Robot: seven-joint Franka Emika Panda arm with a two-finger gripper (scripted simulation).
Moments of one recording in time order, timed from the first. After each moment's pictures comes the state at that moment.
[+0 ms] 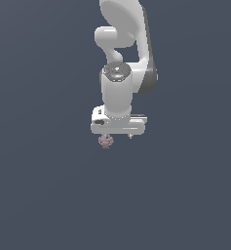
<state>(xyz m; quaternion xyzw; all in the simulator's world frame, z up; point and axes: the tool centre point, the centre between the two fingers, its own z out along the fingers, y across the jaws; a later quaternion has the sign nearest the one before) 0.010 0.012 0.162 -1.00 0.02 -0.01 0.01</state>
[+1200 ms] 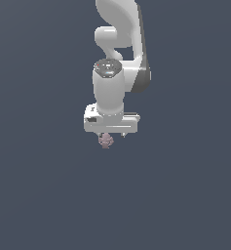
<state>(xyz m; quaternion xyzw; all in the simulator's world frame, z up) 0.007 -0.014 0.167 -1.00 0.01 -0.01 0.00</state>
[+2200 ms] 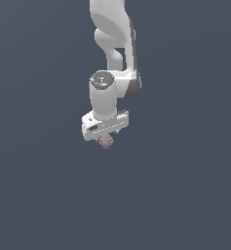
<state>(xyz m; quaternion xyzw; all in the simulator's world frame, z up) -0.021 -0.037 0.119 -0.98 -0.21 -0.01 0.00</state>
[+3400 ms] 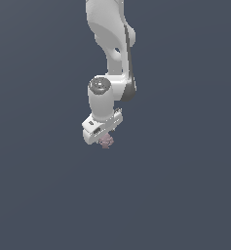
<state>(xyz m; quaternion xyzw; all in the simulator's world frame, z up) -0.043 -0.048 0.089 -0.93 -0.36 0.00 0.00</state>
